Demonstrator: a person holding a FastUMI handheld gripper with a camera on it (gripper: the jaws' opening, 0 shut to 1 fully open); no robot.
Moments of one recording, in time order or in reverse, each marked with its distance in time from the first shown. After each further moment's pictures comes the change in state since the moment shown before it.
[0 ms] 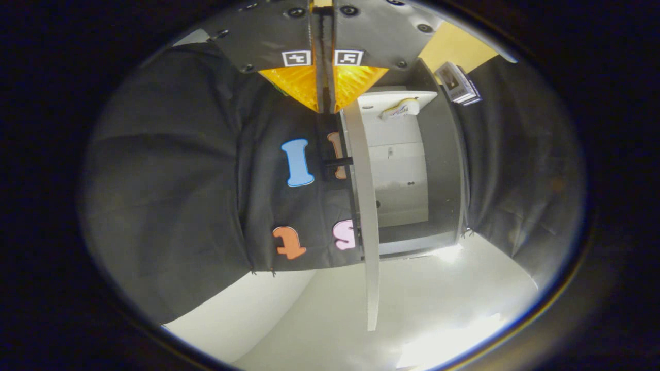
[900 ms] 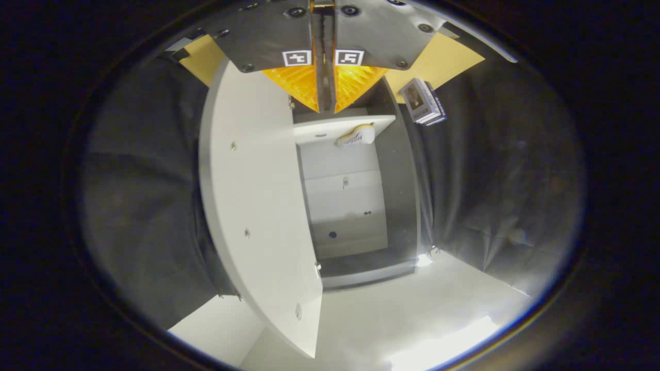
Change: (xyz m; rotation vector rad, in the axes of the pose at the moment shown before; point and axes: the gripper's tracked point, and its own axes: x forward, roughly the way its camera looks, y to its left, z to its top) arm -0.025 0.048 -0.044 0.017 0.192 0.235
